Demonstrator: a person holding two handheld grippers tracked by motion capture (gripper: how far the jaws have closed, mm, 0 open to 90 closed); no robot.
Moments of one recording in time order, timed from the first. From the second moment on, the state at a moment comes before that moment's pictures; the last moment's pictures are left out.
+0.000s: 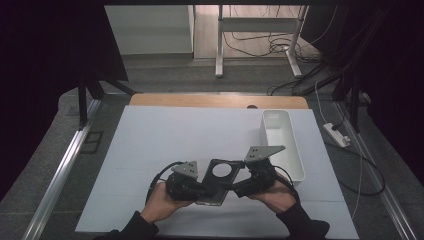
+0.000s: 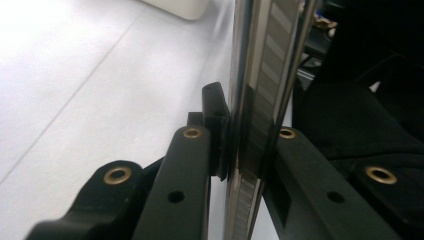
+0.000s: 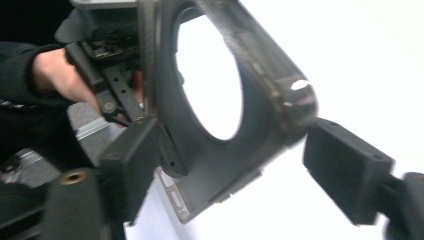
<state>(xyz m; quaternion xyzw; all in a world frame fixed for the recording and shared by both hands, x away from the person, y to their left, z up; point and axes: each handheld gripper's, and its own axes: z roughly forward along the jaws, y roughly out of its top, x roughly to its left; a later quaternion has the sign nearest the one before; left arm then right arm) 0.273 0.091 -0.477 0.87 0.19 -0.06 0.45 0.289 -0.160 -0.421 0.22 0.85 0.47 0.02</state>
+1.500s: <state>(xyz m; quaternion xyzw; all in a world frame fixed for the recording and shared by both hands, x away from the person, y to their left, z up) 0.272 0.093 -0.479 0.87 0.26 -0.03 0.42 0.297 -0.166 -0.396 0.28 0.84 0.45 0.13</state>
